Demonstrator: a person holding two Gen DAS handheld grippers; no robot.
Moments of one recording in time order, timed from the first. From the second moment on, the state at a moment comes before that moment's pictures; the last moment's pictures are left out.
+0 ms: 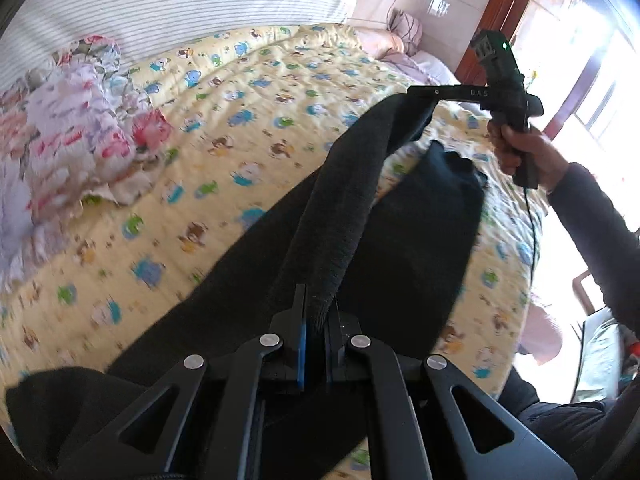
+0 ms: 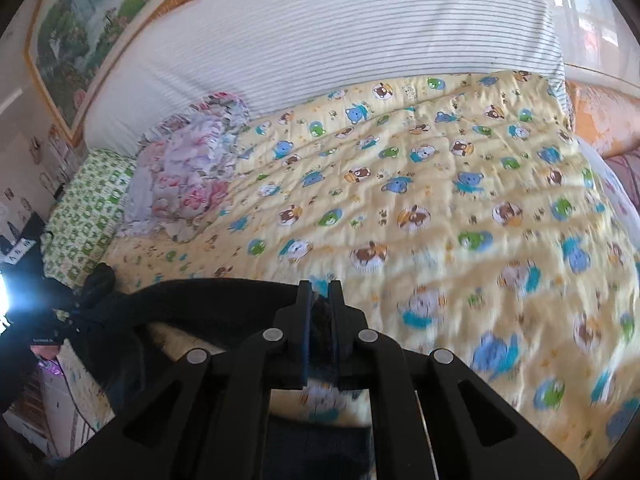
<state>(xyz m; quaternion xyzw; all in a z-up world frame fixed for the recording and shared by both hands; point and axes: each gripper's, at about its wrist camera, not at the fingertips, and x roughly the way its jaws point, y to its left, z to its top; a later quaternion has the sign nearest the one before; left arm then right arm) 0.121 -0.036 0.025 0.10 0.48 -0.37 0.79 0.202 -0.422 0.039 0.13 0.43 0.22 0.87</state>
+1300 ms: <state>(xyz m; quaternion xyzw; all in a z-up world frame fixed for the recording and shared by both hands) 0.041 -0.031 -0.016 0.07 0.48 -0.37 0.79 0.059 -0.443 0.024 0.13 0.43 0.18 0.87</state>
